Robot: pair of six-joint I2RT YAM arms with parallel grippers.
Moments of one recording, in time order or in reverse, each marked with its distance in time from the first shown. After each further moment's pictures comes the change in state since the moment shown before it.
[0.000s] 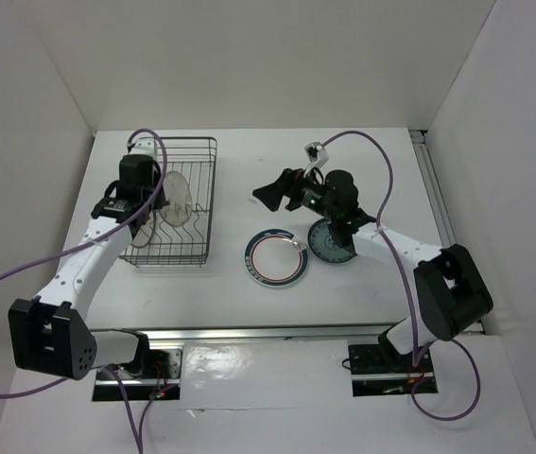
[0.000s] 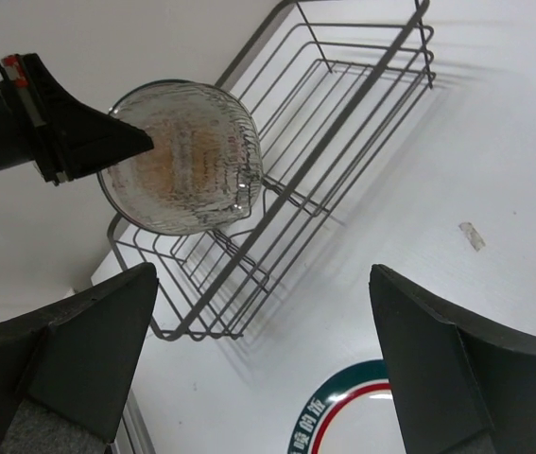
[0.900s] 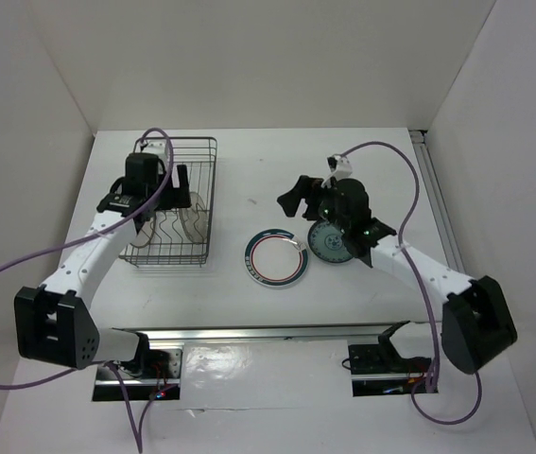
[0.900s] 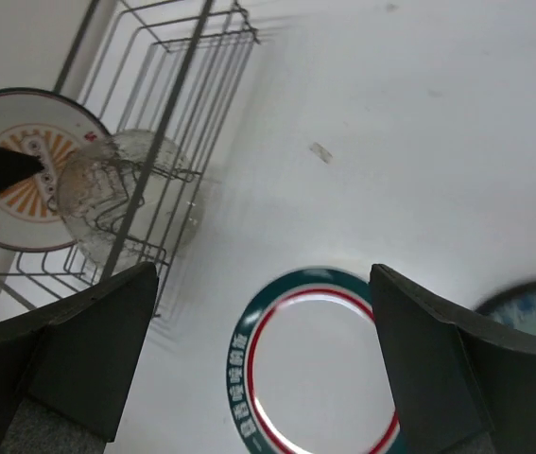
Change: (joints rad) left arm -0.010 0.061 0.019 -0.002 0.159 0.000; right arm -0.017 -0.182 -0.058 -0.353 0.278 -0.042
